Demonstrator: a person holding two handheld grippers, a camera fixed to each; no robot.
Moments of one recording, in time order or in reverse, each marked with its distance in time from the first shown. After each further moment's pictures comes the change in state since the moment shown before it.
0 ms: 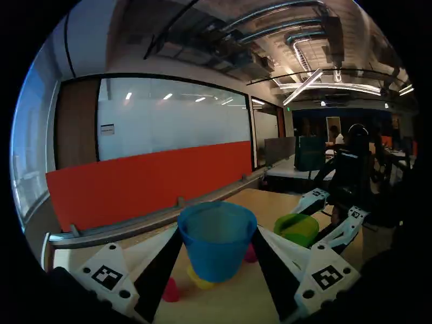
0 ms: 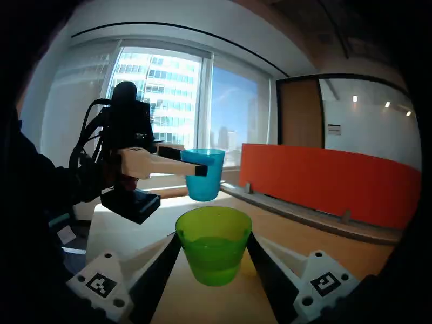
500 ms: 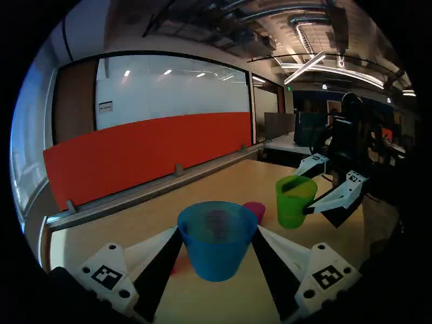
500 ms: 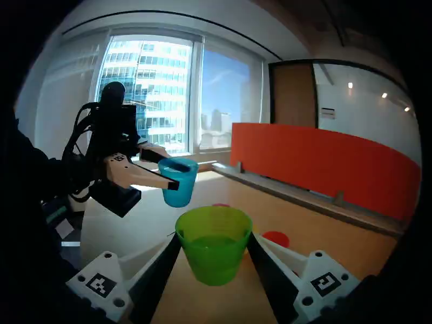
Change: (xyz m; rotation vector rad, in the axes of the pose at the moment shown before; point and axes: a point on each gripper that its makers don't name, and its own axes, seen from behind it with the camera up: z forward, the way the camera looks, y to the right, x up) left arm -0.079 -0.002 -0.005 -0.012 -0.159 -0.006; right arm -0.039 0.026 -0.014 -0.039 -0.119 0.027
